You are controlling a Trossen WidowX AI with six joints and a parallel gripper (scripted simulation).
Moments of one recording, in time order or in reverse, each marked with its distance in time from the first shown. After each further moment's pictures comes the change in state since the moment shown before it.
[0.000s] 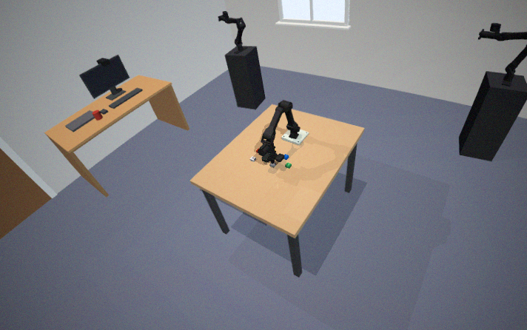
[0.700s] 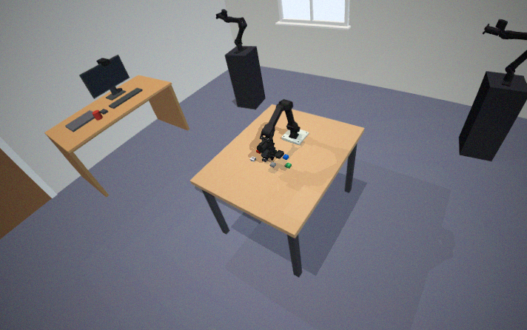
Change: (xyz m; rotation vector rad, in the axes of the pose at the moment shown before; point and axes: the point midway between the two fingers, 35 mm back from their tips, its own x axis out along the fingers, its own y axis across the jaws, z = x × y) arm -0.032 -0.001 -0.001 0.001 0.016 0.000
